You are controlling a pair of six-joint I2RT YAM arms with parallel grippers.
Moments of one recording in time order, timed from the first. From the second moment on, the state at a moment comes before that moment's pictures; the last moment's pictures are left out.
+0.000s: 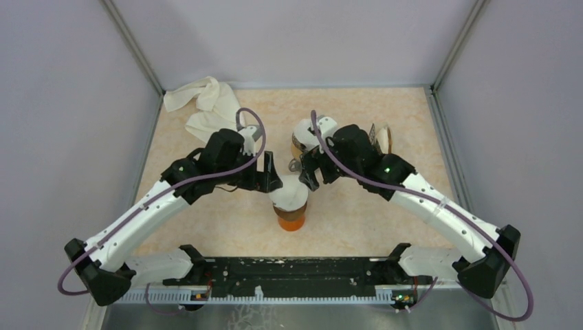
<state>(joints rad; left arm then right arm) -0.77 1.13 1.16 -0.77 0.10 -0.51 0.82 1.16 1.16 -0.61 -0.08 0.16</state>
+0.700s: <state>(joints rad) -0.31 1.01 1.12 -0.50 0.12 -0.47 0.47 0.88 1.10 -0.56 0.29 0.19</state>
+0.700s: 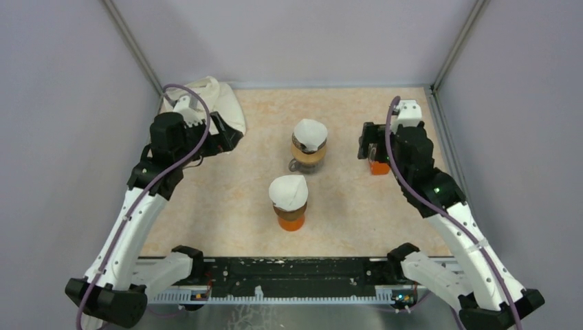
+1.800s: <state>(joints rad) -0.24 0.54 0.70 -0.03 -0.21 -0.26 0.46 0.43 0.67 -0.13 0.78 0.00</state>
